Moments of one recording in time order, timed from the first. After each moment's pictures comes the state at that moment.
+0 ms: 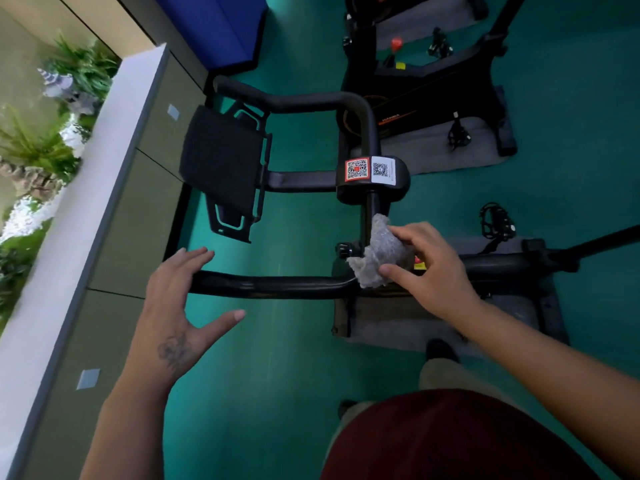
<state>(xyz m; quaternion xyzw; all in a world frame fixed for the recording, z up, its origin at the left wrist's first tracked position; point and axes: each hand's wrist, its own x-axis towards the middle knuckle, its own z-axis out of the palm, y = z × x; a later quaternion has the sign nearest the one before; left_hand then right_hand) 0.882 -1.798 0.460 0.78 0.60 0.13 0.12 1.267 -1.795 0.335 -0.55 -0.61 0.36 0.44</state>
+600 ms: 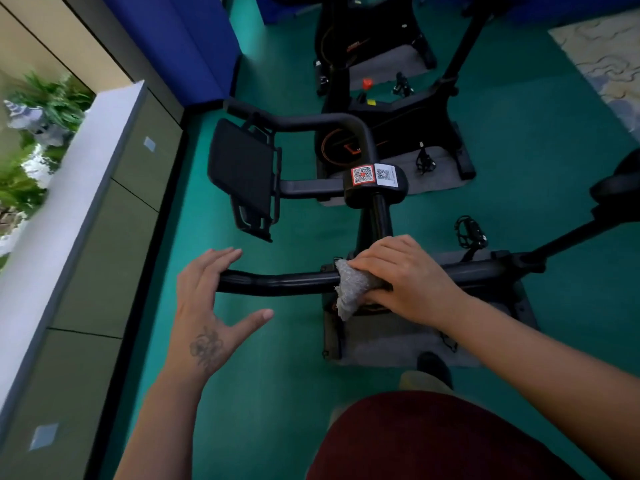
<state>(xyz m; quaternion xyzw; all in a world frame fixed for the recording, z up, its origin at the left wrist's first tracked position) 0.869 -1.795 0.436 0.79 0.53 0.26 0.17 1.215 -1.807 0.362 -0.47 -0.83 0.06 0.29</state>
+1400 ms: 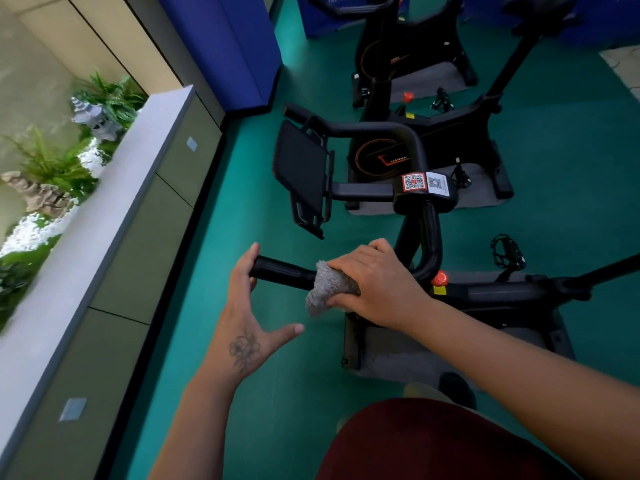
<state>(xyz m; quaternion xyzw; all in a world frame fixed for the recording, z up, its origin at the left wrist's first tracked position) 0.845 -1.818 0.439 0.72 0.56 0.28 0.30 1.106 -1.781 0.383 -0.49 -0.82 0.11 0.26</state>
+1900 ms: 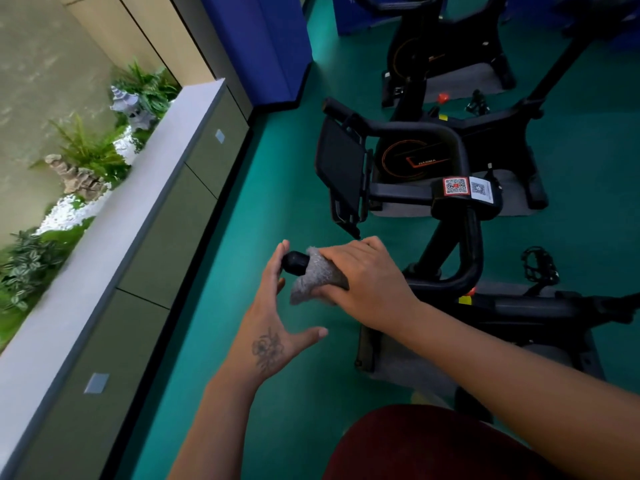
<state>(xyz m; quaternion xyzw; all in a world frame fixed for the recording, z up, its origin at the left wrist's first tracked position) 0.833 -1.824 0.446 0.71 0.56 0.27 0.33 1.040 -1.766 0.399 -0.46 -0.81 0.11 0.35</state>
